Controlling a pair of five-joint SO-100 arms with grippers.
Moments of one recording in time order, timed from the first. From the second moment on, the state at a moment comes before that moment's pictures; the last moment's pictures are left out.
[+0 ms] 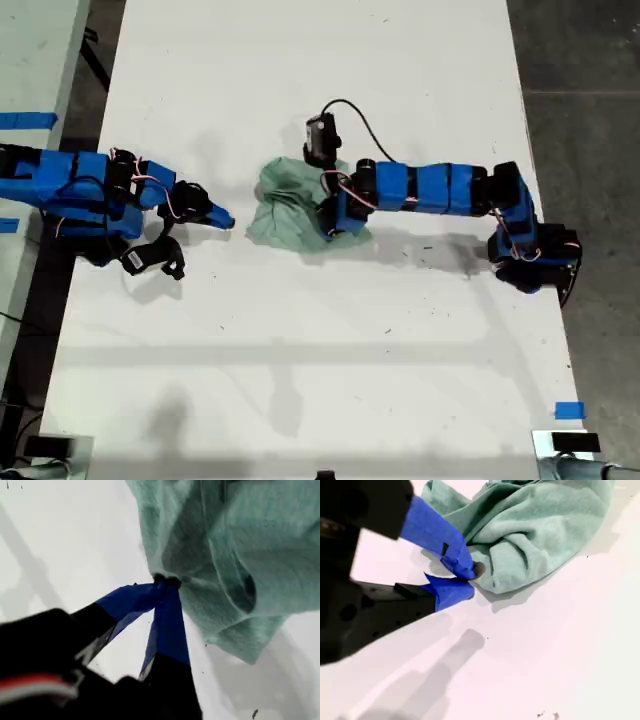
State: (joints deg) arm 0 -16.7 151.4 167.6 38.5 -0.2; arm 1 8.4 54.1 48.3 74.0 -35.9
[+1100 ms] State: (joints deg) arm 0 -16.7 150.8 167.6 36.9 -0.2; arm 1 44.2 74.2 56.5 81.8 -59.9
